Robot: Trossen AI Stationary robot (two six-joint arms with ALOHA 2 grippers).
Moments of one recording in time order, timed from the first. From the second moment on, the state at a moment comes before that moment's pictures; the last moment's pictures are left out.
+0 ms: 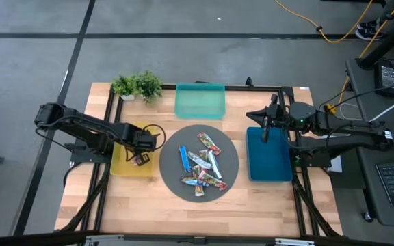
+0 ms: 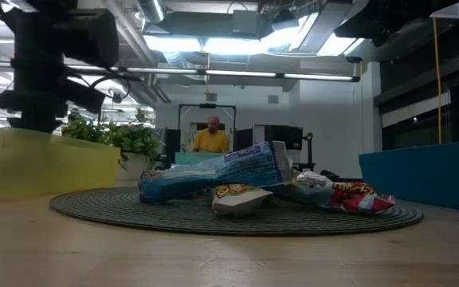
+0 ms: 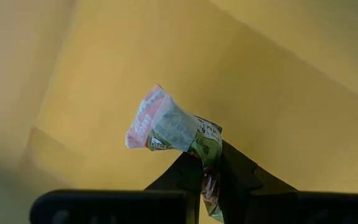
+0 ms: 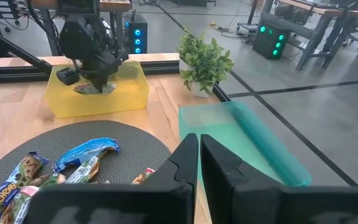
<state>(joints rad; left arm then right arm) -0.06 1.24 0.62 -0.93 -0.14 -0.64 -0.10 0.68 0.68 -0.27 0.22 -0.03</state>
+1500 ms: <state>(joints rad) 0.03 1.24 0.59 -0.81 -0.17 -0.59 -0.10 0.68 0.68 -0.27 0.23 -0.03</state>
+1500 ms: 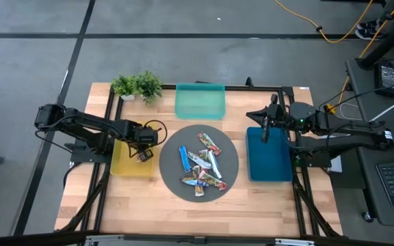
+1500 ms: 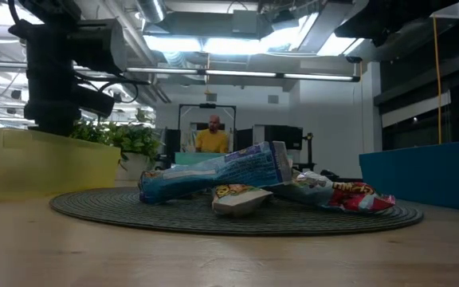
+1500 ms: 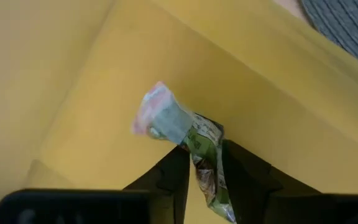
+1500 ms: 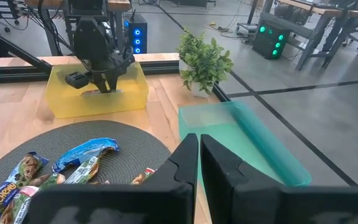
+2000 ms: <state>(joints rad) 0.03 1.24 0.73 -0.95 -0.23 -0.56 -0.10 0.68 0.68 -0.27 0.23 -0.03</state>
